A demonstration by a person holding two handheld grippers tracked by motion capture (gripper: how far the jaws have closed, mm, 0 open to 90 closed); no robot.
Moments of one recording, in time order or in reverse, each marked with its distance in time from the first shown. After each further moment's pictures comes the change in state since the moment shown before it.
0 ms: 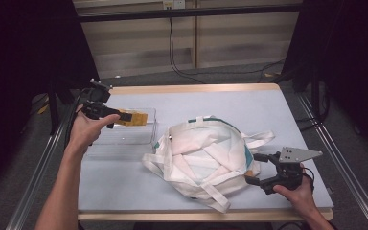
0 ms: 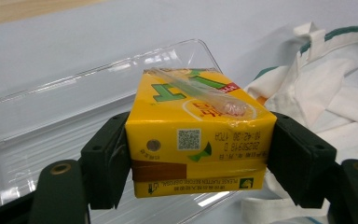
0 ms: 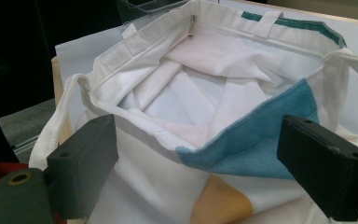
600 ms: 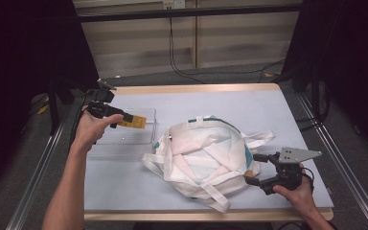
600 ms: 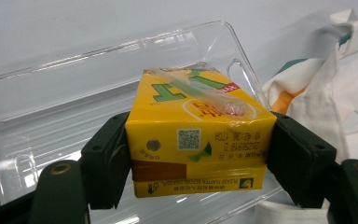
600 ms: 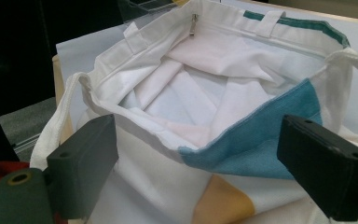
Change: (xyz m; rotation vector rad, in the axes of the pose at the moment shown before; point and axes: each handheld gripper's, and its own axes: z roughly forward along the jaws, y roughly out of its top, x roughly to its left) left arm 0.010 0.003 0.022 0.091 0.047 -0.063; right arm 0.001 0.000 0.001 0.005 0.005 -0.005
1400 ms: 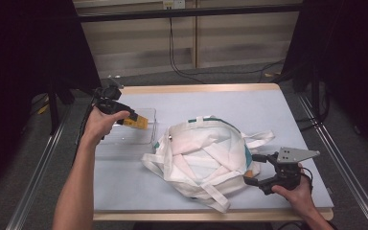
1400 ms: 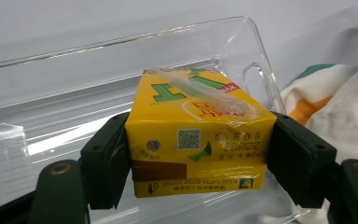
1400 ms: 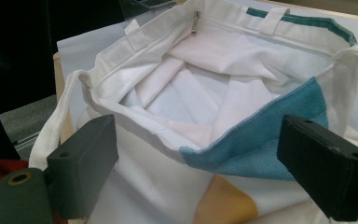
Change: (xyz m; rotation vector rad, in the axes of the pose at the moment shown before) left arm -0.007 0.022 0.024 0.083 0.038 -0.074; right arm 0.000 0.000 0.003 0.010 0.007 -0.001
